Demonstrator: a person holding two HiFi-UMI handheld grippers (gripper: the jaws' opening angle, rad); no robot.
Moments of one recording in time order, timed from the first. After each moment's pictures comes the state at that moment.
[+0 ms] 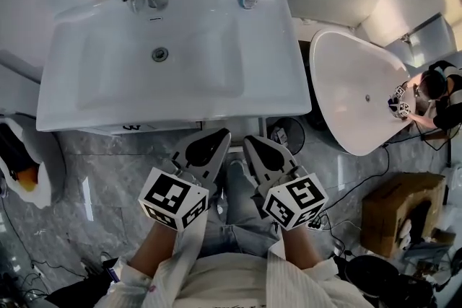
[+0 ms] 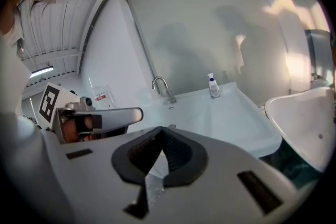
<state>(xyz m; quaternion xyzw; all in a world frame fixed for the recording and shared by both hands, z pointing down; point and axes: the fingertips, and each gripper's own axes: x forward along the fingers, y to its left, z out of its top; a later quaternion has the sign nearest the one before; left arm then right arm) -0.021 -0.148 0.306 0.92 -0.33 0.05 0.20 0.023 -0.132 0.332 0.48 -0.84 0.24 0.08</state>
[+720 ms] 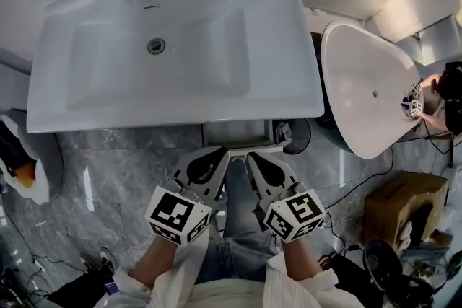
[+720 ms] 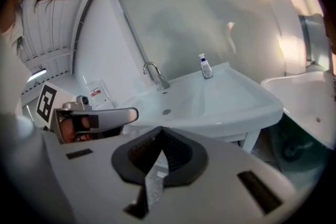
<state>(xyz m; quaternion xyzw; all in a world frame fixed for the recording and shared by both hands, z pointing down) -0.024 -0.138 0.379 0.91 -0.33 0.09 0.24 0.029 -0.120 0.406 0.49 -0.82 0.29 0.10</state>
